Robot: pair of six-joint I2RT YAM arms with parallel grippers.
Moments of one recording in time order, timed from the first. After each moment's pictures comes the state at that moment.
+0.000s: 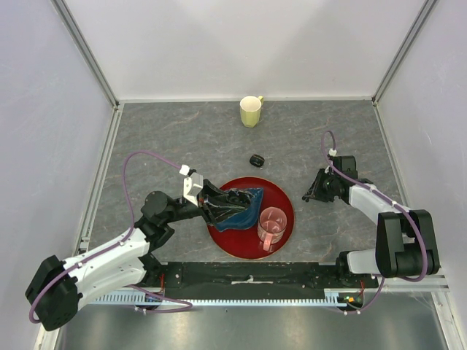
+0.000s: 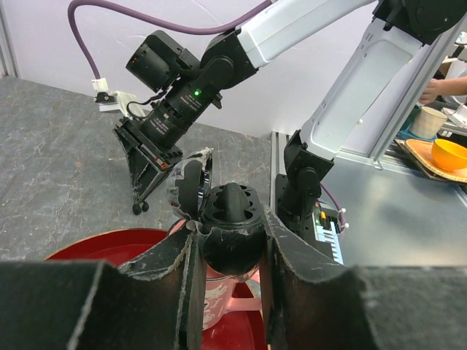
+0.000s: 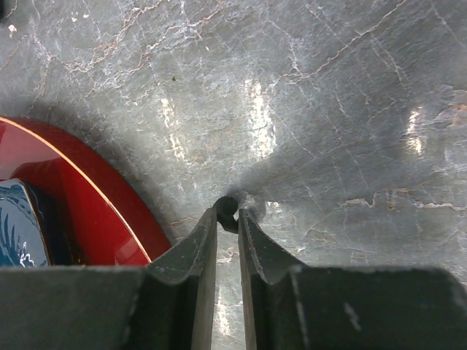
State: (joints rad) left arm -0.77 0.86 0.36 0.79 0.62 -0.36; right arm 0.06 1.36 0.62 -0.24 -0.28 0.44
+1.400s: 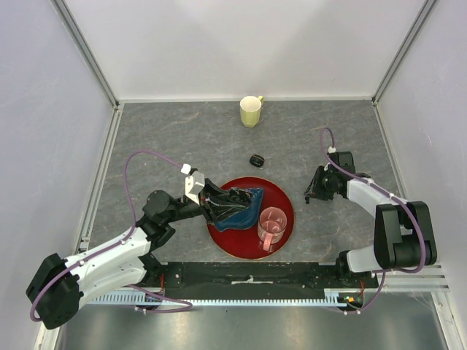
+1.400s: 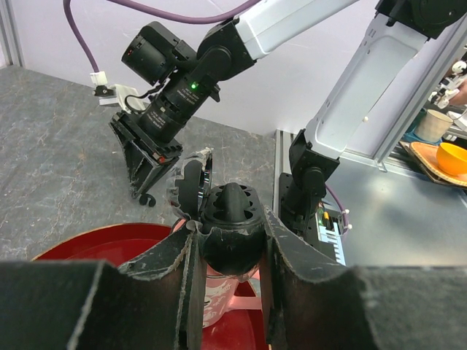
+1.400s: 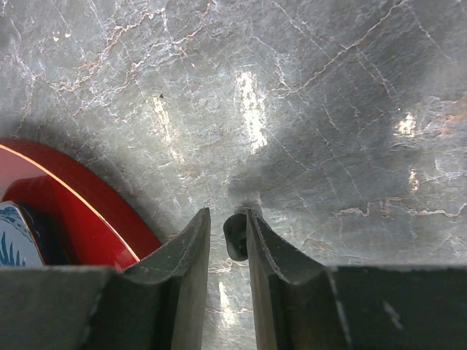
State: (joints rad) left arm -0.77 0.88 0.36 0.79 0.60 -0.37; right arm 0.07 1.42 0.67 -0.29 -0.24 0.48
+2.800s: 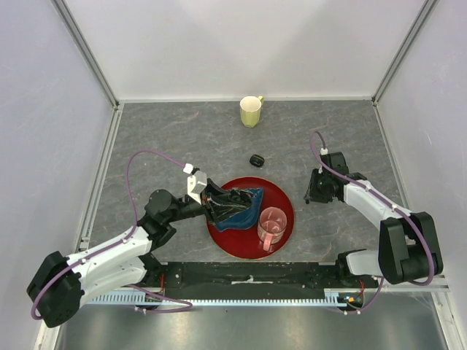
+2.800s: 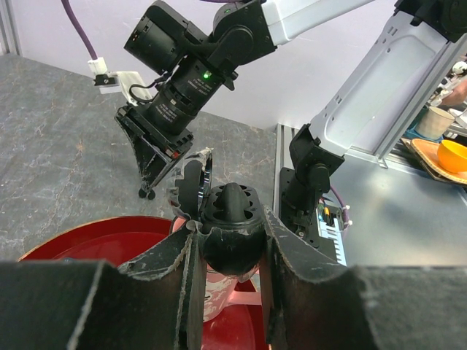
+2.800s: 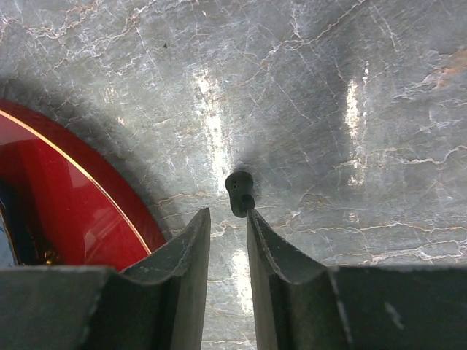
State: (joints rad) left arm -0.77 0.90 0.36 0.78 0.60 -0.37; right arm 0.19 1.33 0.70 -0.43 -0.09 0.44
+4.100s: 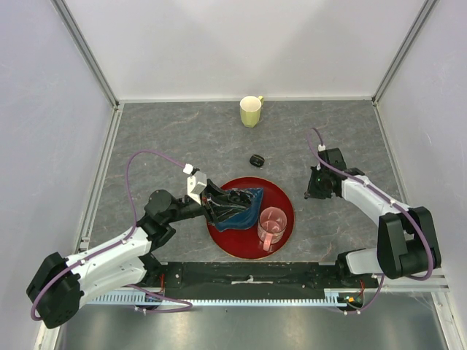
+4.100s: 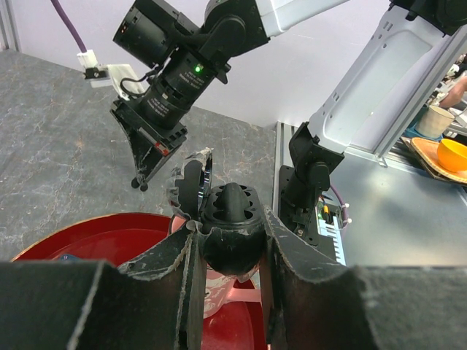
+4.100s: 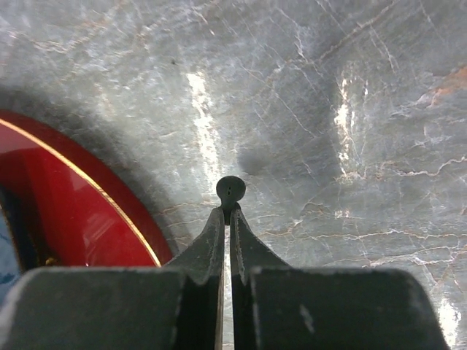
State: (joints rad) left arm -0.77 0.89 0.35 0.76 0.60 -0.37; right arm 0.21 1.38 0.74 -0.44 -0.05 0.44
